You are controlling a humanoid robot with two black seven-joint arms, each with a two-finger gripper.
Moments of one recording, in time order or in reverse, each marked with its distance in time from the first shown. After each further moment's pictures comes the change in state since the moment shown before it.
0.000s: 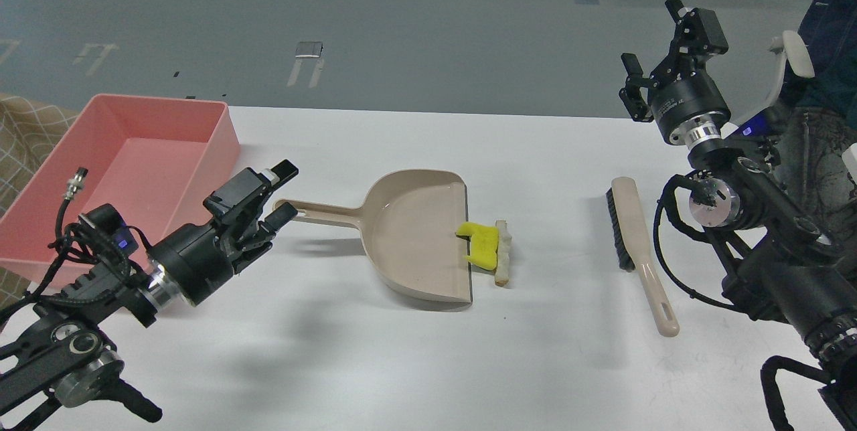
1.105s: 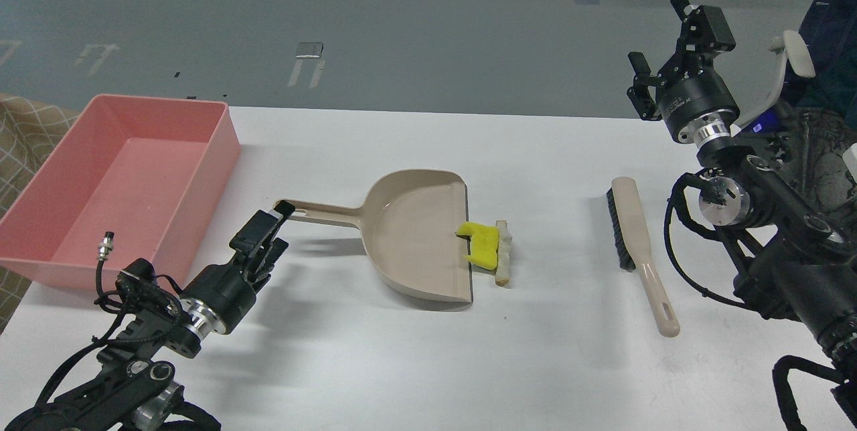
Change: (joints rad) left arm -0.053 -0.297 0.021 0.330 0.155 0.171 0.005; right arm 0.005 -0.027 -0.007 0.004 0.001 -0.001 -0.001
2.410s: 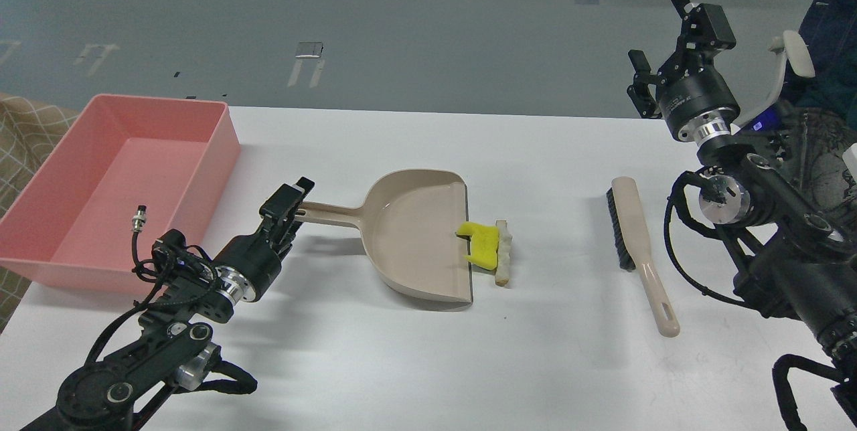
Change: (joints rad) left arm -0.128 -0.096 0.026 0.104 0.002 0.025 0.076; right arm 0.004 0.000 0.000 0.001 0.000 0.000 0.000
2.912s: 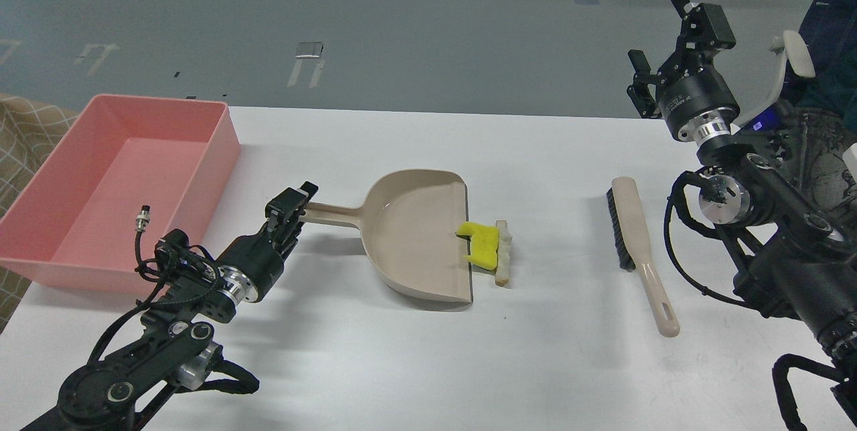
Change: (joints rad) left arm -0.001 -0.001 0.001 -0.009 -0.014 -0.005 0.015; right arm 0.000 0.000 0.000 -0.001 0.000 0.000 0.000
